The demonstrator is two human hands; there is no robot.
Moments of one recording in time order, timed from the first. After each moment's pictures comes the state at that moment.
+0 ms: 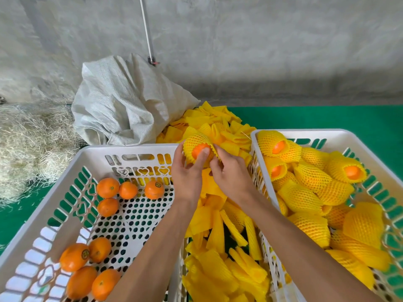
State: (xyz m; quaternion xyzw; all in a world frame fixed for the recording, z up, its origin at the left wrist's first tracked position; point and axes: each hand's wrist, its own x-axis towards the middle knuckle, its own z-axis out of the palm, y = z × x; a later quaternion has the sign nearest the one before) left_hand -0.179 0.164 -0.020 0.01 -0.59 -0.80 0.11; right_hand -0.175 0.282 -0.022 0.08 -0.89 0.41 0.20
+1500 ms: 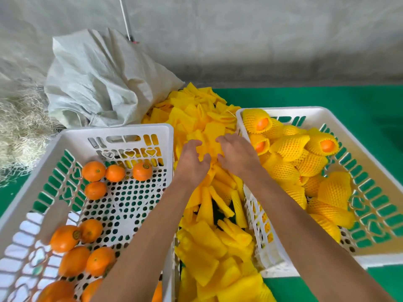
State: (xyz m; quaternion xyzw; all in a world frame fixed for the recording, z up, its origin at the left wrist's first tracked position) left_hand -0.180 0.172 -0.060 -0.09 -0.87 -0.48 0.02; right_hand -0.179 0.333 -0.045 0.06 -0.99 0.03 0.10
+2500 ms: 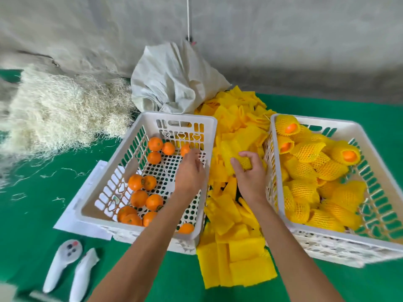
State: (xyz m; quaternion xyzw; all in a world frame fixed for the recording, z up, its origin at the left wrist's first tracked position) left_hand -0.048 0.073 -0.020 0.01 -0.90 -0.42 0.11; right_hand -0.030 0.255 -0.023 -0.02 -0.77 0.61 0.18
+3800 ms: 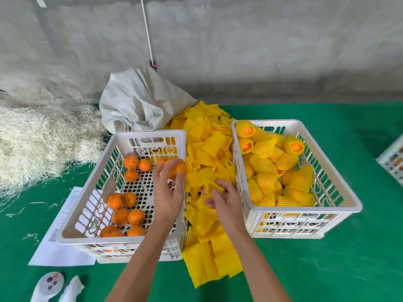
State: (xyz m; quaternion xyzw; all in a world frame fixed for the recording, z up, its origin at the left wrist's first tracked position) left_hand 0.026 0.086 0.000 -0.10 -0.79 -0.55 0.24; right_hand 0.077 0.250 -0.011 -0.13 -0.68 0.72 0.09
